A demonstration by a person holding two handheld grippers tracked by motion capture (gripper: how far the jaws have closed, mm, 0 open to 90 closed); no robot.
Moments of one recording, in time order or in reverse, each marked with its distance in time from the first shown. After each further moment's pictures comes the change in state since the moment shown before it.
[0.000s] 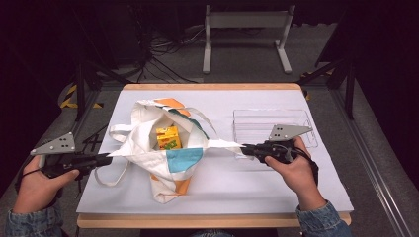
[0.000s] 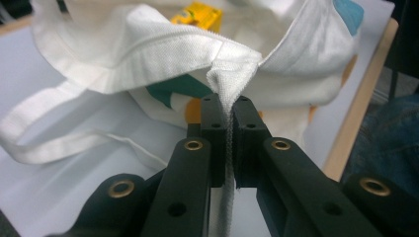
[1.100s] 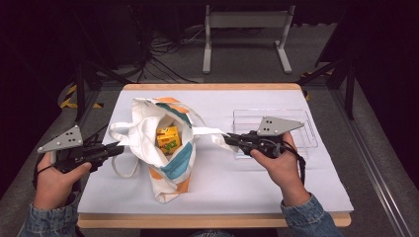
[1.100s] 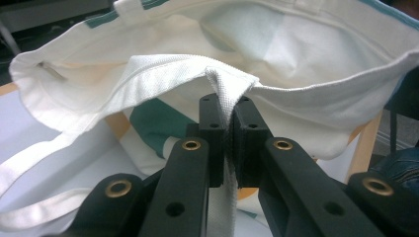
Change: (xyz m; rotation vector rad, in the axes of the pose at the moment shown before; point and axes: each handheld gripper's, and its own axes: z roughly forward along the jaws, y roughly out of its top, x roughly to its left) left arm -0.012 0.020 0.012 -0.193 0.046 0.008; right arm 0.020 0.039 0.017 -0.174 0.028 -0.089
